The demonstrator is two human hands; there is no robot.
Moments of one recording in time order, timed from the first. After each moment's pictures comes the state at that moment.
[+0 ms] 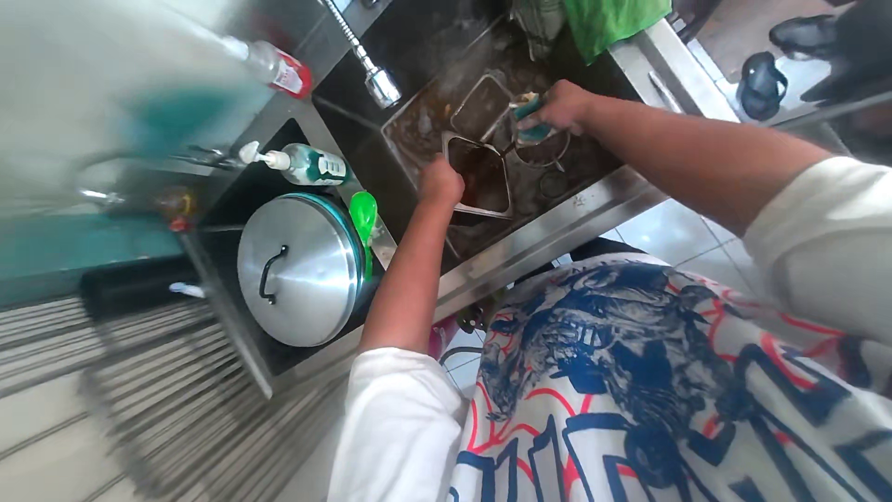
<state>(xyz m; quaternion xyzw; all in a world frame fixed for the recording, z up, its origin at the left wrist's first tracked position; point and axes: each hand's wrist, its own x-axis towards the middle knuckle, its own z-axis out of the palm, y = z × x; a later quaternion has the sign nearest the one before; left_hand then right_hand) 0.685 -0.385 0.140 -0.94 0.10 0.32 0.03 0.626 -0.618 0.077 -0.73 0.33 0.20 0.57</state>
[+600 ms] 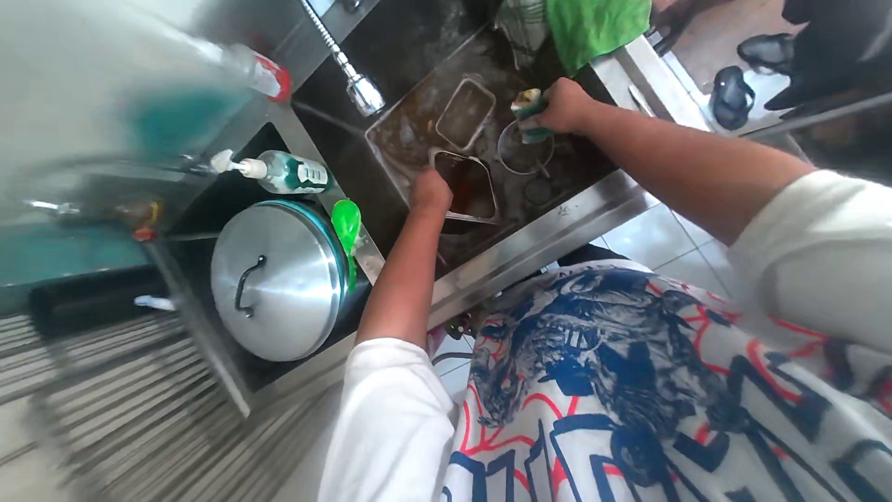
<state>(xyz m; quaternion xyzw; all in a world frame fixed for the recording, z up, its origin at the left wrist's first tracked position) 0.685 -0.392 0.107 -0.93 0.08 0.33 0.10 0.621 -0.651 0.065 -0.84 0.28 0.20 0.42</state>
